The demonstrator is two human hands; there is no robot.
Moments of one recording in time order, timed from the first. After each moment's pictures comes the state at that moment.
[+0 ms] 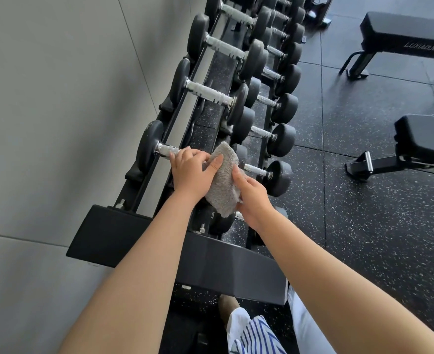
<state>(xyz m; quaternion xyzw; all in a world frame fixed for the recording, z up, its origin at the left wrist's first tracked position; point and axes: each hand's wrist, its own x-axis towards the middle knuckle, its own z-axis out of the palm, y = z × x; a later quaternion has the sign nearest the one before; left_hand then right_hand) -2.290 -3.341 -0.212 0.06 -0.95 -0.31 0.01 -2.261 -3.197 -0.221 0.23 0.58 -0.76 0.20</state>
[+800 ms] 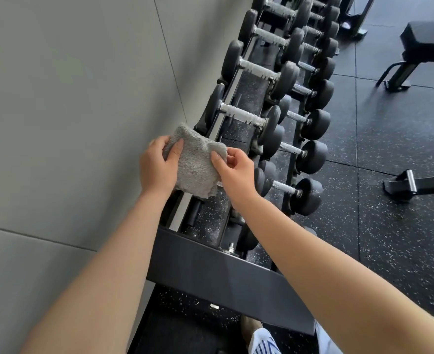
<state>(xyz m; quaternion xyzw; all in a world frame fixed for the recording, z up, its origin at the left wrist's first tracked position) -2.299 -3.450 -0.153 0.15 -0.88 -0.39 0.22 -2.312 -3.296 -0.170 0.06 0.68 -0.72 0.07</state>
